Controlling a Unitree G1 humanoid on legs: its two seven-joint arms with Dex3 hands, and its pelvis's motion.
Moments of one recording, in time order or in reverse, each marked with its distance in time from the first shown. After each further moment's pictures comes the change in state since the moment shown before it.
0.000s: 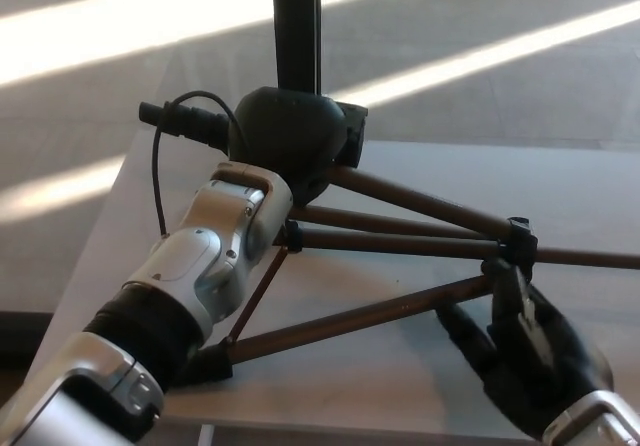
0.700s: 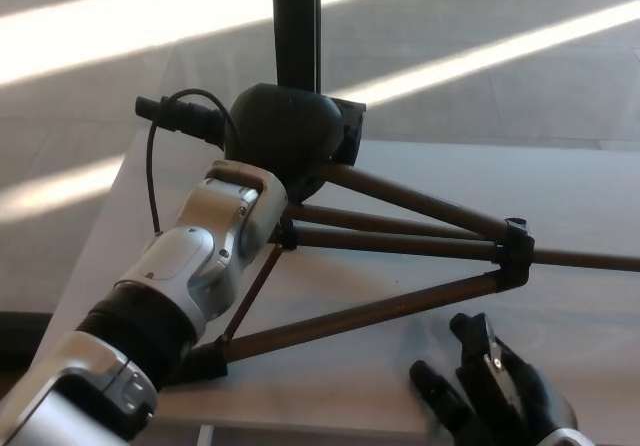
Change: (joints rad) left_arm -0.003 0.015 0.002 -0.004 0.009 -0.020 0.009; right_arm 0.123 0.003 0.137 0.052 0.035 0.029 -0.081
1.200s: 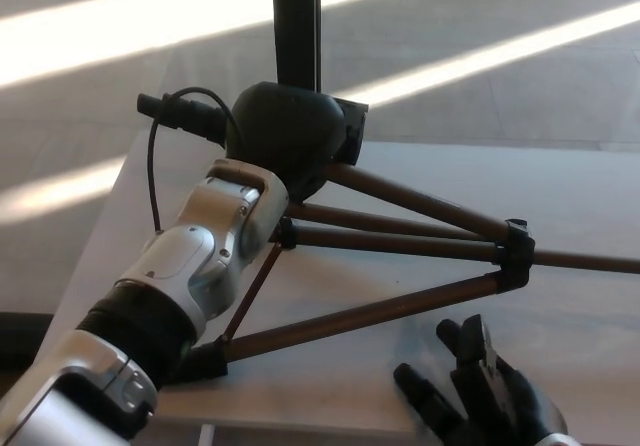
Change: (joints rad) left_arm 0.000 0.000 -0.003 0.002 0.007 -0.013 0.007; right_arm -0.032 0.000 -0.027 0.037 0.039 -0.040 -0.002
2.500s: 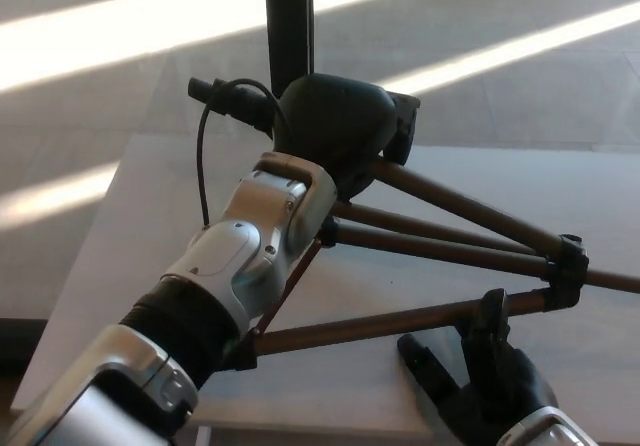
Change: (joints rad) left_arm -0.032 -0.089 -0.005 -0.030 0.005 0.035 -0.015; right_arm -0.139 -0.002 -0.030 0.279 0.058 -0.157 0.097
